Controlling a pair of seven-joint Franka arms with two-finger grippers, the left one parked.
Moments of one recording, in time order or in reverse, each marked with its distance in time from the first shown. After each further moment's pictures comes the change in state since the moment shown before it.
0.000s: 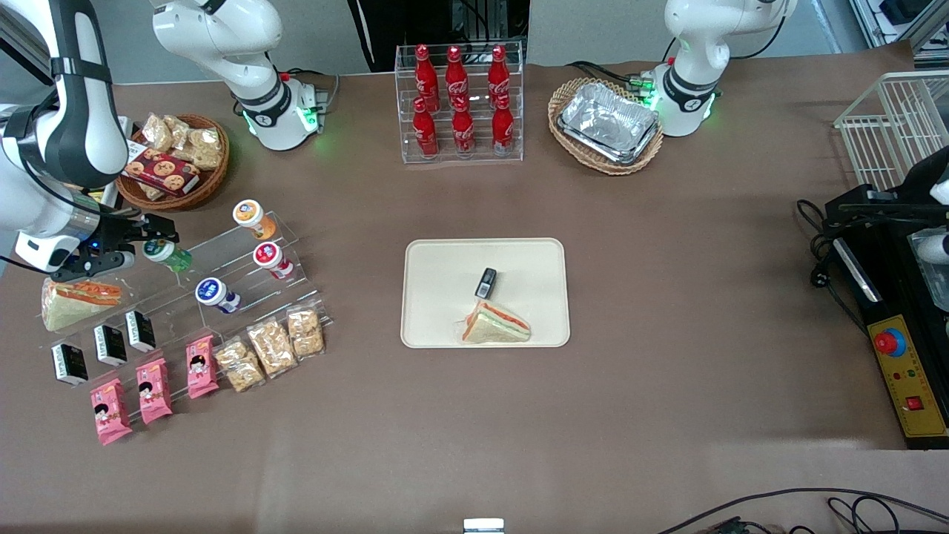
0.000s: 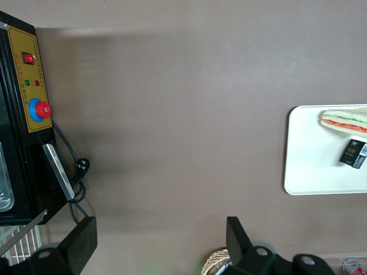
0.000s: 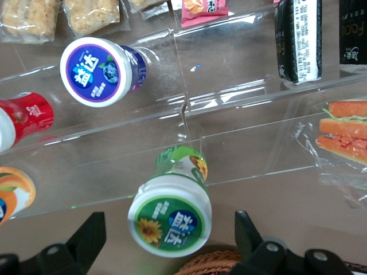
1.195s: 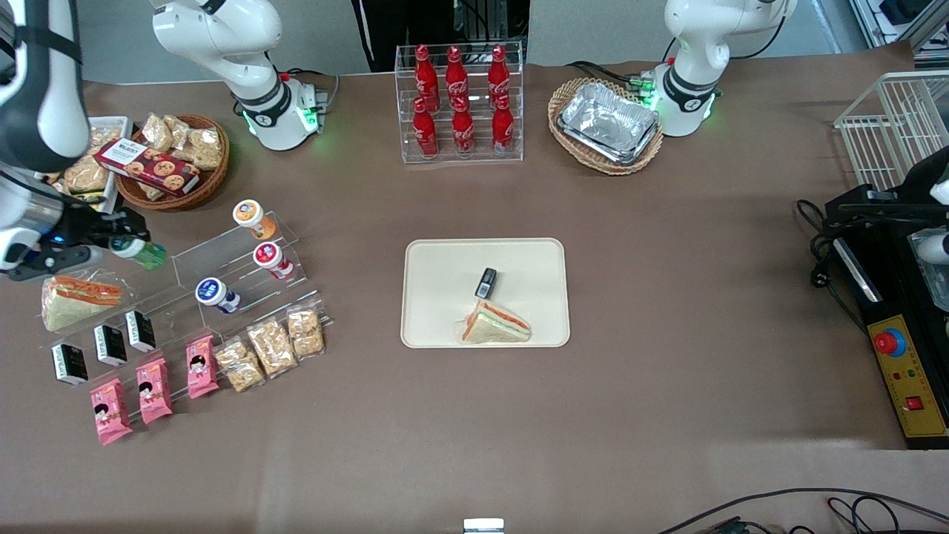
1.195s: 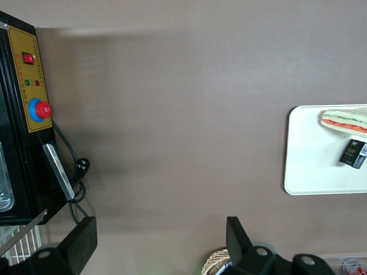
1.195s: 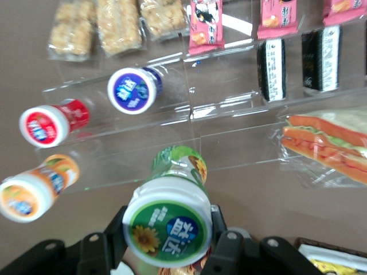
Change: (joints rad) arm 0.019 -0.001 0.013 0.231 -0.002 -0.236 -0.003
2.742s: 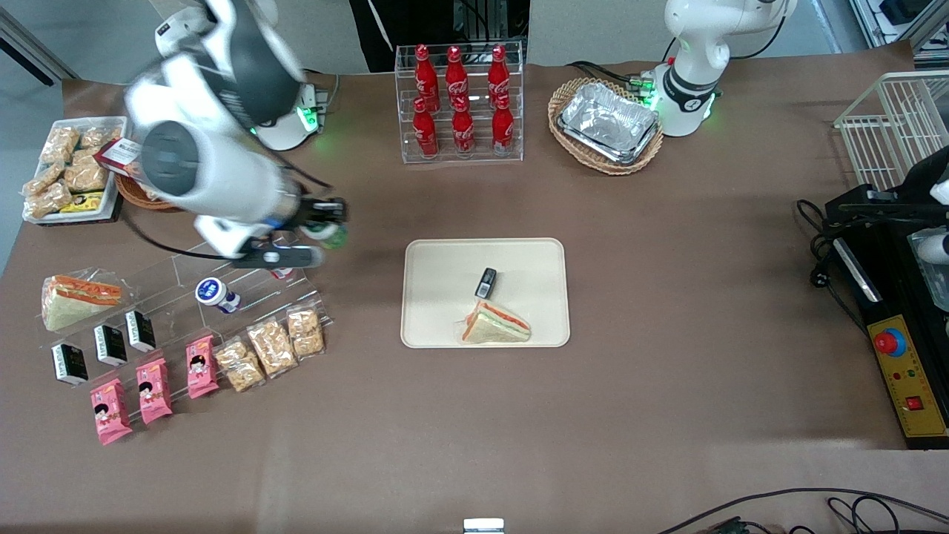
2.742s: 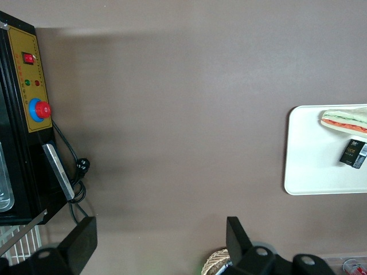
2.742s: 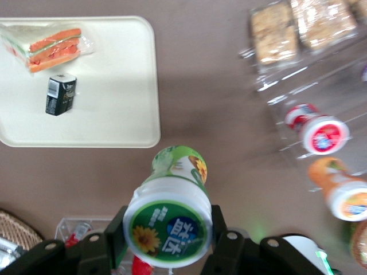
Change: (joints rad) arm 0.623 0.260 0.016 0.396 0.250 -0.202 0.897
